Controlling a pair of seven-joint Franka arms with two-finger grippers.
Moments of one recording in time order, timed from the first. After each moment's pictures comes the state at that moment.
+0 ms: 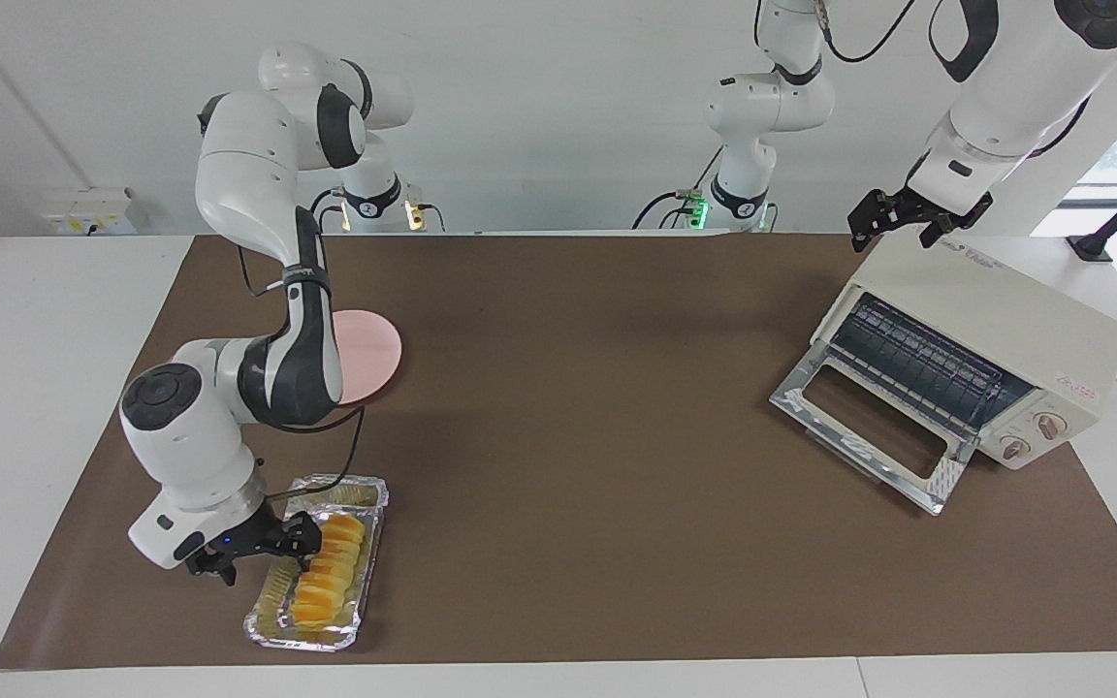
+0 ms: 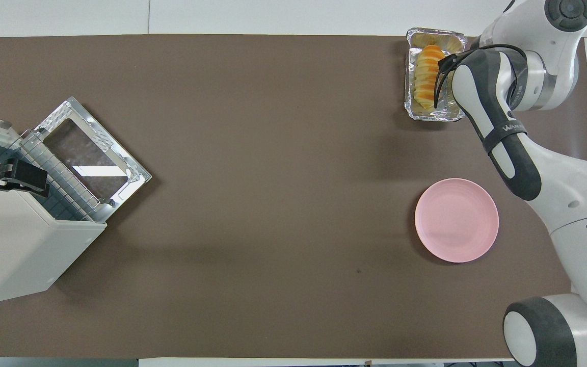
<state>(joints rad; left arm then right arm) -0.01 -0.04 -0.06 -1.63 0.03 1.41 -0.04 -0.01 0.85 -0.01 -1.11 -0.02 2.16 -0.20</state>
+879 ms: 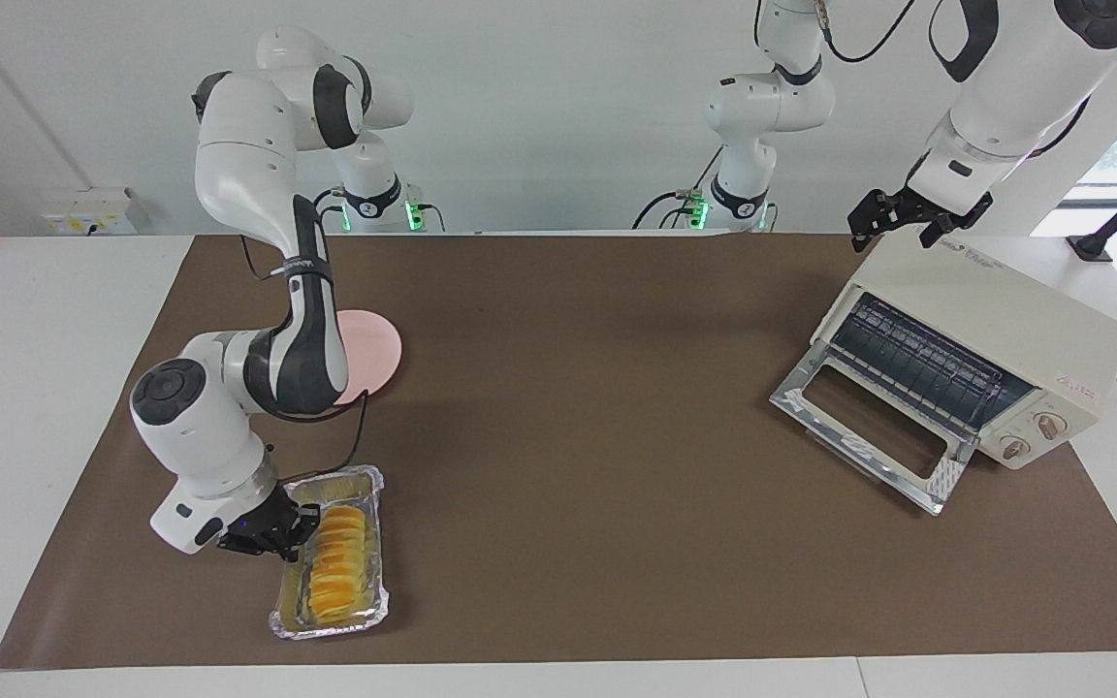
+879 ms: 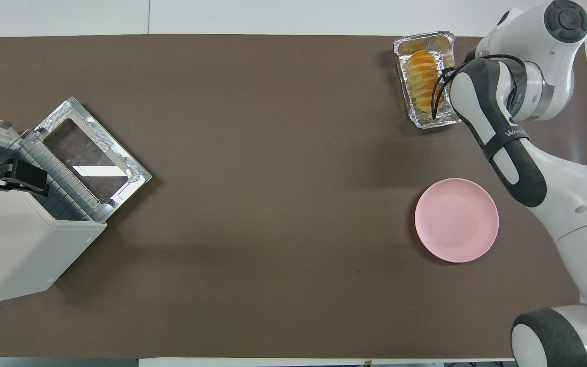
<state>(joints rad) -0.01 -0.04 -0.06 -1.63 0.03 1.41 -0.04 0.00 0.79 -0.01 -1.22 0.04 2.18 -0.23</state>
